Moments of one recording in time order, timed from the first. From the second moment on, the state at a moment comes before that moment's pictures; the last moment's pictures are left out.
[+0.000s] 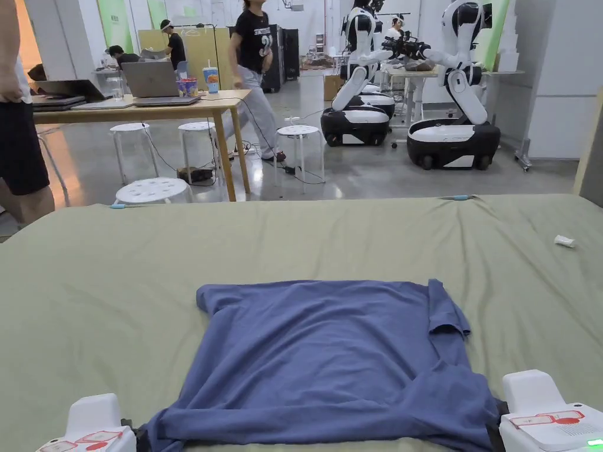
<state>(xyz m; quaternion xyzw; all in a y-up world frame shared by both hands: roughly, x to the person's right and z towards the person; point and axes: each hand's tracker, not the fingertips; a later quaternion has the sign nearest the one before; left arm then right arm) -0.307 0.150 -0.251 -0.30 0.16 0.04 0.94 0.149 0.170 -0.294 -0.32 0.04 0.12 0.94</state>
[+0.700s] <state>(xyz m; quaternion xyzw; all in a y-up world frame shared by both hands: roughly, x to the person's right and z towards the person) -0.297 0.122 -0.299 -0.38 0.13 0.02 0.92 0.157 0.174 -0.305 -0.34 0.03 0.12 0.93</state>
